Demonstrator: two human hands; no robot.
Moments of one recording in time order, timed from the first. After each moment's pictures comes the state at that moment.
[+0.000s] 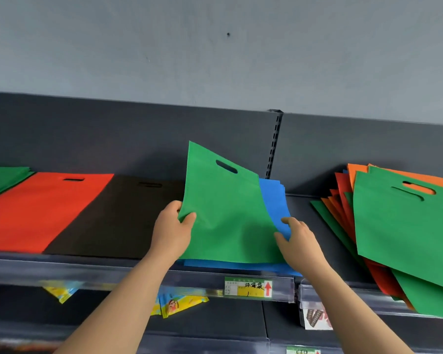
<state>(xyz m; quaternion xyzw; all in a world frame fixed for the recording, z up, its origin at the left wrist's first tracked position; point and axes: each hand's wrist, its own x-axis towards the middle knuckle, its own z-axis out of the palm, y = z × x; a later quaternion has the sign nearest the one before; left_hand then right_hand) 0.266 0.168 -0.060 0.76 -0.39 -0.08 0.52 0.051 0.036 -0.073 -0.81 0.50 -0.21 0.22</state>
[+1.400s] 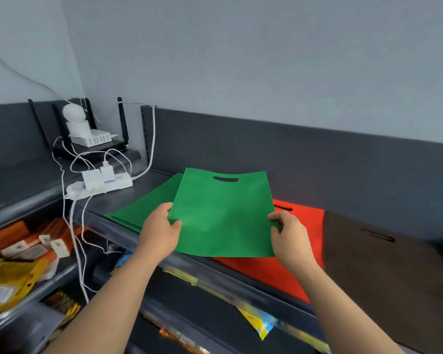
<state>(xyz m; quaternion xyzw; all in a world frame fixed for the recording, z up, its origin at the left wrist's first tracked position) 0.691 0.498 -0.044 0.87 -0.19 0.03 0.45 0.556 0.285 -0.058 -0.87 0.27 -0.30 0.29</state>
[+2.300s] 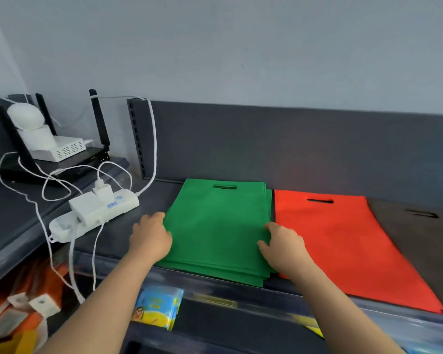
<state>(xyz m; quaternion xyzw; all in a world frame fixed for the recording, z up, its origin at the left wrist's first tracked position) 0.908 0.552 -0.077 0.94 -0.26 -0.05 0.21 0.706 0.379 -0.086 -0.90 0.40 -0.10 0.13</state>
